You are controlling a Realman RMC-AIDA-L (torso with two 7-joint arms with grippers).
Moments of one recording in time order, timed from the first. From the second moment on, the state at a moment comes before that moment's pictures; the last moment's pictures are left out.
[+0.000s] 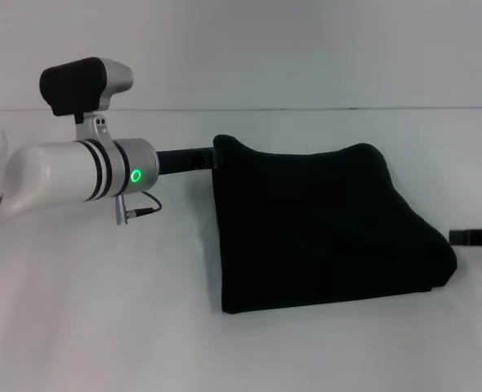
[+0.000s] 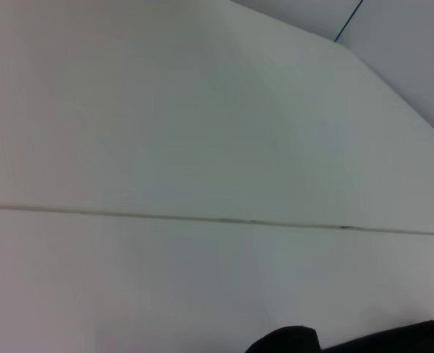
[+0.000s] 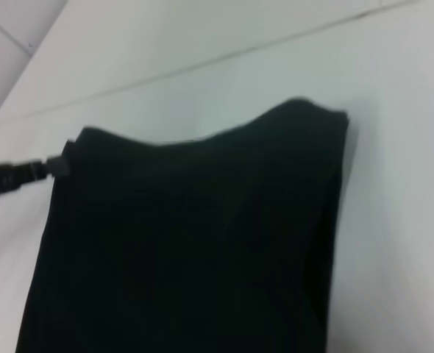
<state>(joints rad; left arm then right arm) -0.90 -2.14 0.76 0.36 2.06 0.68 -2.01 0.56 1.89 -0.66 -0.53 -2.19 -1.32 2.06</state>
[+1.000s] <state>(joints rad) -0.93 -2.12 0.75 0.36 2.06 0.67 -2.01 0.57 1.91 -0.49 -0.54 -2.18 -1.33 1.96</state>
